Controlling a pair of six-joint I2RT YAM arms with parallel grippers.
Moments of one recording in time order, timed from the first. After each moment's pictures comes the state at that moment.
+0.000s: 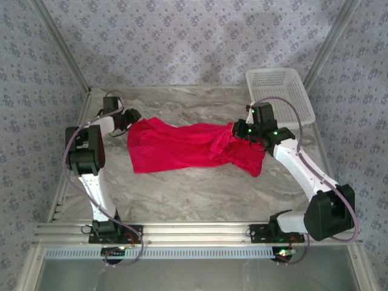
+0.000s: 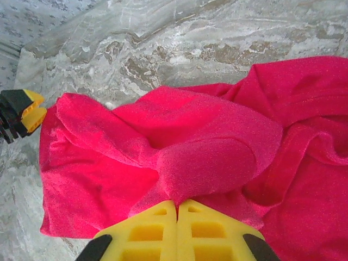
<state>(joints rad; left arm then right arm) 0.05 2.06 1.36 -0.15 0.35 -0.63 0.32 1.33 1.06 -0.46 -0.21 0.55</state>
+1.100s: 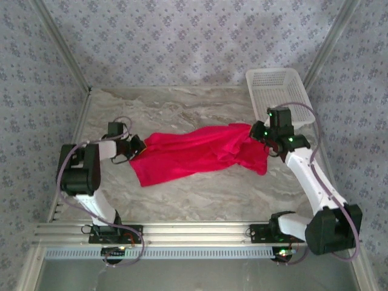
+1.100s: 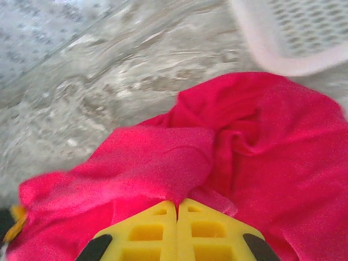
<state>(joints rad) -0.01 1.70 0.78 -0.08 0.46 -0.68 0.15 1.15 0.96 -0.53 -0.10 0.57</state>
